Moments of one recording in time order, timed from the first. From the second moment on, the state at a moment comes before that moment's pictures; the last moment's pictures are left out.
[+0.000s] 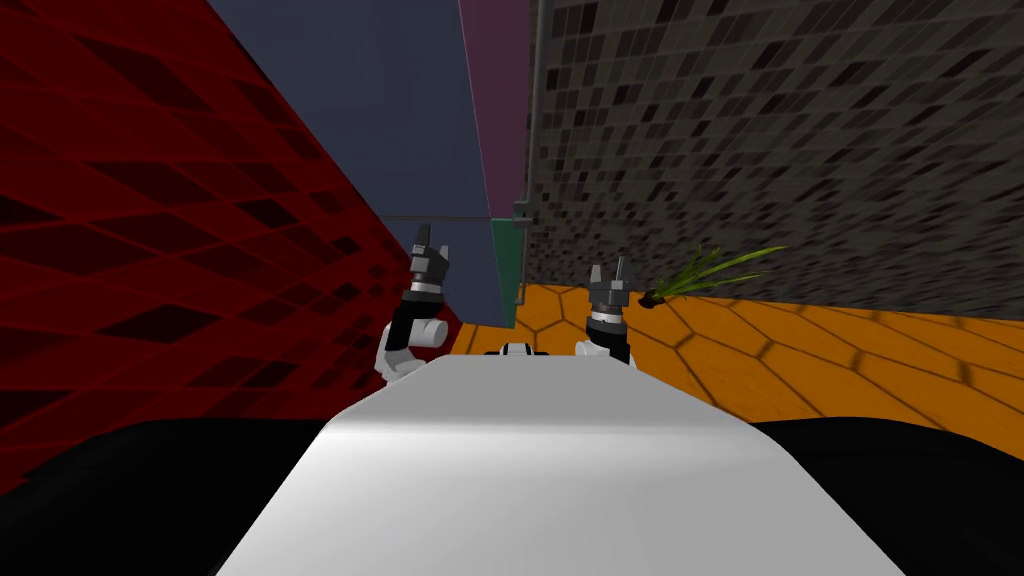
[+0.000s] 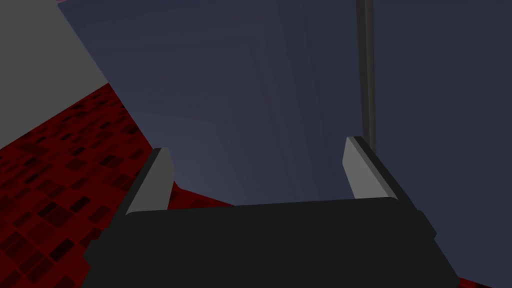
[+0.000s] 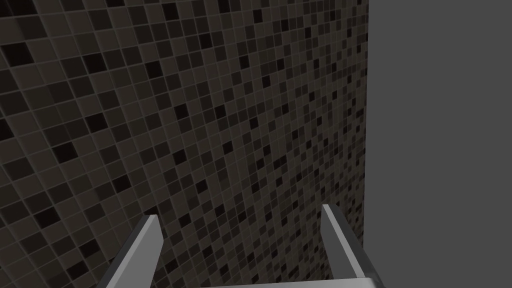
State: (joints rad) left arm 0.26 0.22 0.00 -2.38 0.10 -0.02 -0.06; right arm 0.51 0.02 0.06 -2.22 0.03 -0.54 -0.11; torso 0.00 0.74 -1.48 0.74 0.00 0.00
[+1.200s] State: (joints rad) left arm 0.14 0.21 0.04 -2.39 0.13 0.28 -0.06; right arm 0.51 0.02 0.06 -2.22 0.03 -0.54 -0.11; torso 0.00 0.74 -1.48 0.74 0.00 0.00
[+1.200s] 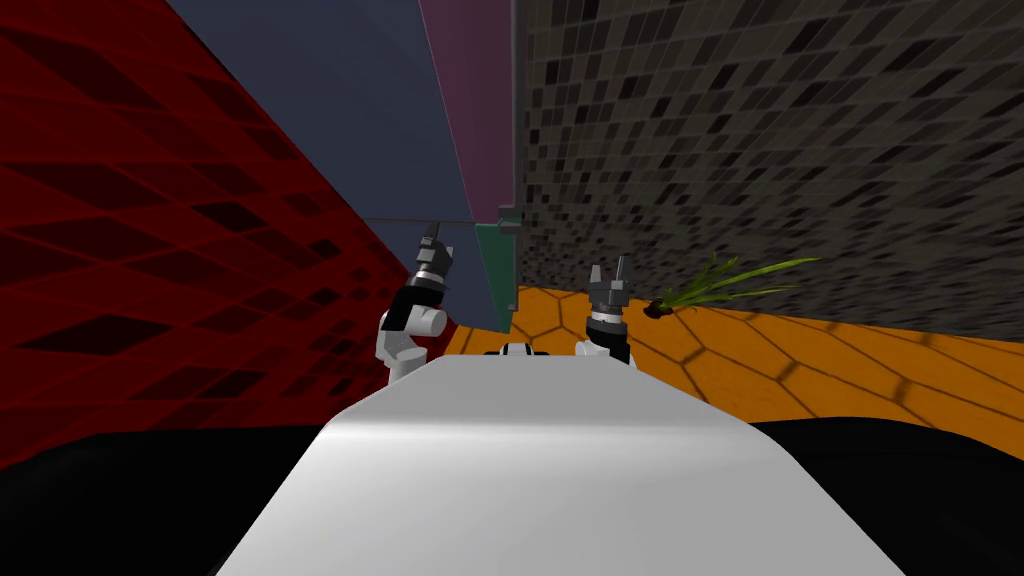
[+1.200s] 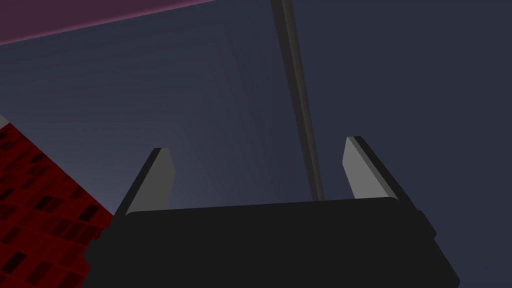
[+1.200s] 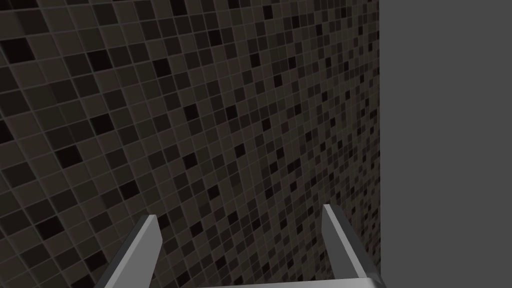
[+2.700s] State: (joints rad) left arm 0.00 0.19 0.08 -2.40 0.18 0.67 -0.07; right arm 0.51 0.02 0.06 -2.22 0.03 -0.54 -0.11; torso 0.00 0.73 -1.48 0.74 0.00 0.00
